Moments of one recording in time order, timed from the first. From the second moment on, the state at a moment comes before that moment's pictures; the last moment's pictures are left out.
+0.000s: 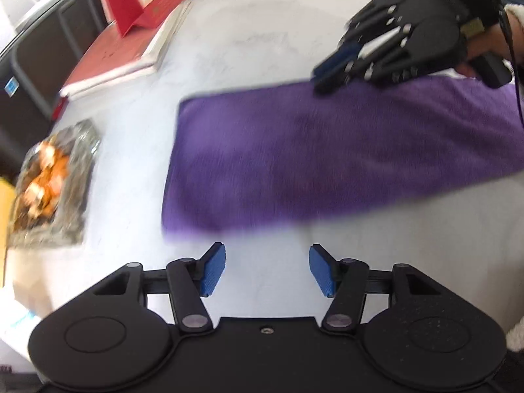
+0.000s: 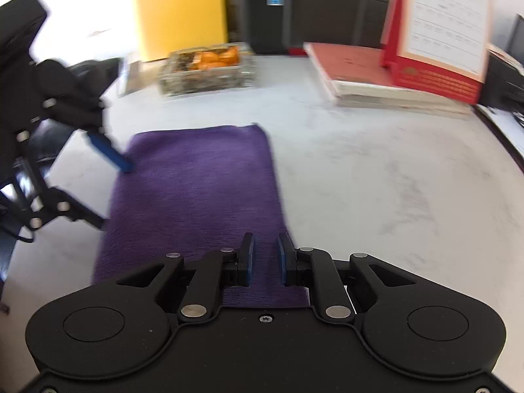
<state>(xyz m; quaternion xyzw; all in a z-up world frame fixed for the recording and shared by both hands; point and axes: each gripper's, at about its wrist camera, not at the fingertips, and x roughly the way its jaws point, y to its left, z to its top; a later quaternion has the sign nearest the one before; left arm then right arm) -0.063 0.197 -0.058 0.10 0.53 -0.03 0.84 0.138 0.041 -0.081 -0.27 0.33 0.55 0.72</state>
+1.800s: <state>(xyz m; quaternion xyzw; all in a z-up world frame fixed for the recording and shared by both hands) -0.045 0.268 -0.064 -0.19 0.45 0.18 0.85 0.114 0.024 -0.013 -0.20 0.30 0.54 0.76</state>
